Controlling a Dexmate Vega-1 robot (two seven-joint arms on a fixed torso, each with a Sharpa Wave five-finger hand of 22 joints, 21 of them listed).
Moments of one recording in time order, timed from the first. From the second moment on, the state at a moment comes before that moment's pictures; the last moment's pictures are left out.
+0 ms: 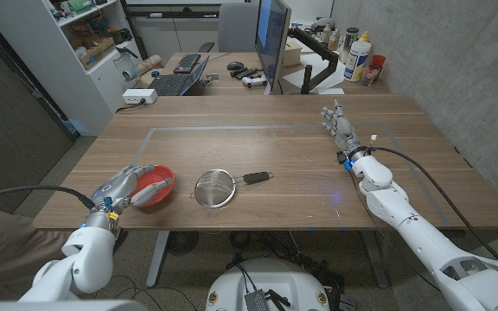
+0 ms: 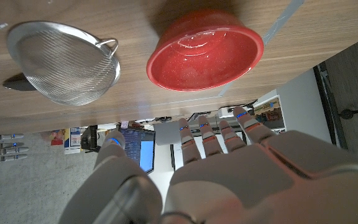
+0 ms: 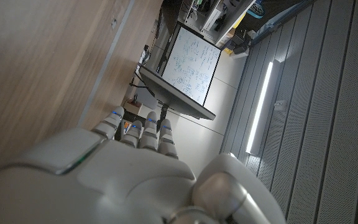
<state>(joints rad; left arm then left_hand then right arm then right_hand) 1.89 0.64 -0.12 -2.44 0.75 0.63 0.10 0.18 -0.13 0.29 -0.14 0.42 0.25 -0.18 0.20 0.18 0.16 -0.11 0.21 0.19 -0.03 -0.03 0.19 0.18 0.09 -0.01 0.20 0.18 -0.83 -0.40 -0.30 -1.21 0.43 0.36 0.07 0.04 0.08 -0.09 0.10 0.31 0.11 0.02 0.18 0.18 0.11 0.05 0.22 0.19 -0.06 -0.02 0.18 0.18 0.02 0.07 0.19 0.18</state>
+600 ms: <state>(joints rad) 1.89 0.68 -0.10 -2.42 0.72 0.63 0.12 0.19 -0.13 0.29 -0.15 0.44 0.25 -0.18 0.20 0.18 0.16 -0.11 0.21 0.19 -0.01 -0.04 0.19 0.18 0.11 0.01 0.20 0.17 -0.82 -0.41 -0.30 -1.21 0.43 0.36 0.07 0.04 0.08 -0.09 0.10 0.31 0.11 0.02 0.18 0.18 0.11 0.05 0.22 0.19 -0.05 -0.03 0.18 0.18 0.02 0.07 0.19 0.18</state>
